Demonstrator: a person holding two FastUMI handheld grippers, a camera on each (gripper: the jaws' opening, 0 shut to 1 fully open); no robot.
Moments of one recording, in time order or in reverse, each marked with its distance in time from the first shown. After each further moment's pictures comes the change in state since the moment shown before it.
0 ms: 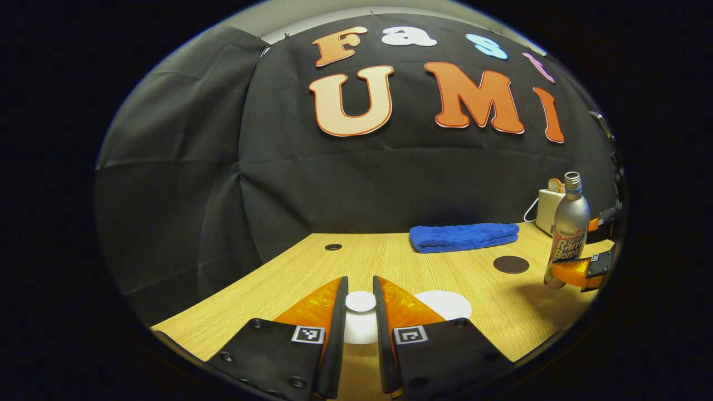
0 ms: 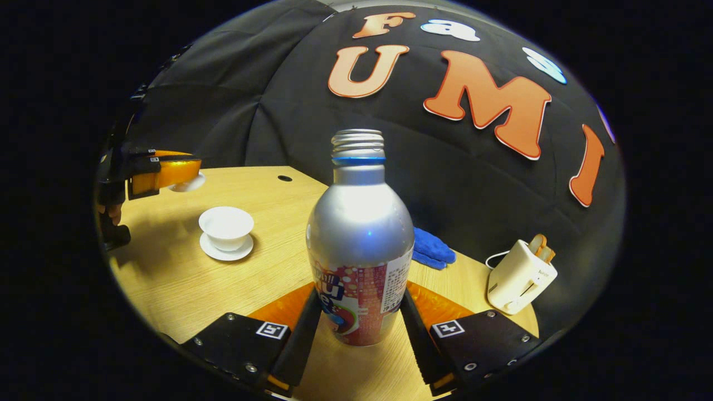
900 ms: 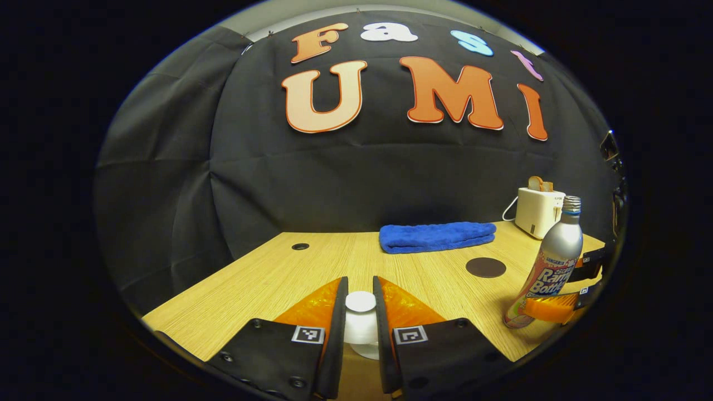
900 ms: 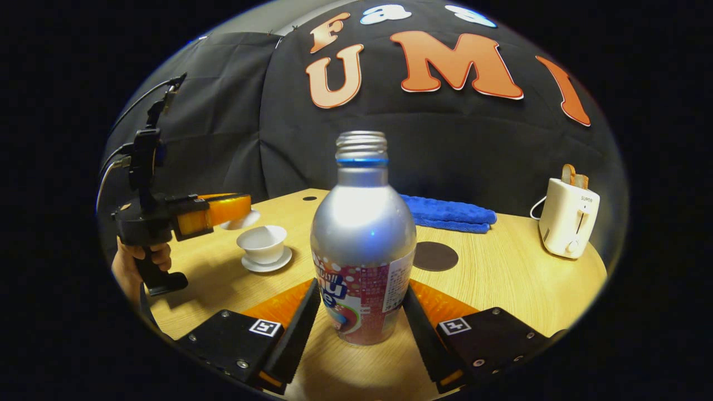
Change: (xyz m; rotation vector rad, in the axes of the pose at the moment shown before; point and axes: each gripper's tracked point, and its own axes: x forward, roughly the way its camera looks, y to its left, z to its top) left arm 0.015 -0.060 0.001 -0.004 0.012 -0.101; right arm -0.009 0.041 -0.040 0.365 -0.044 0.184
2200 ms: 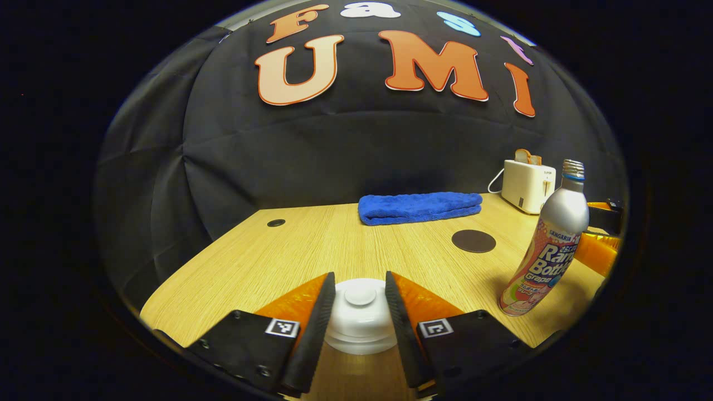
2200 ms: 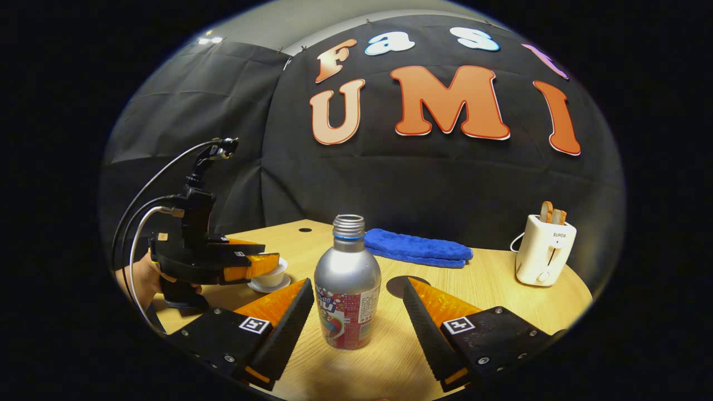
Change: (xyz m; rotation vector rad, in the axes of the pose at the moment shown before) left arm 0.022 -0.036 -0.040 0.041 0.160 -0.092; right arm -0.048 -0.012 0.051 -0.048 -0.181 -0.020
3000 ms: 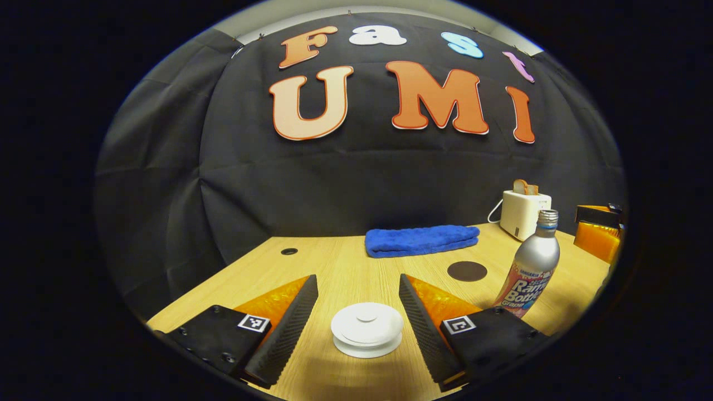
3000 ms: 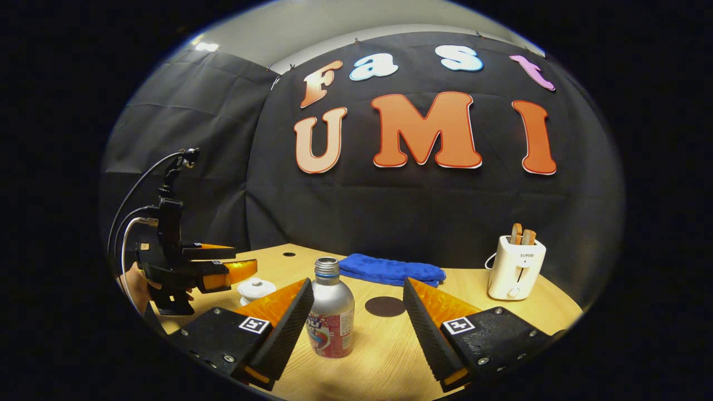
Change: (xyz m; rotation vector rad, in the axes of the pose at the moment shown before) left arm -0.044 0.004 0.040 -0.030 -0.142 0.014; right arm -0.033 -0.022 0.045 0.029 -0.106 -0.105
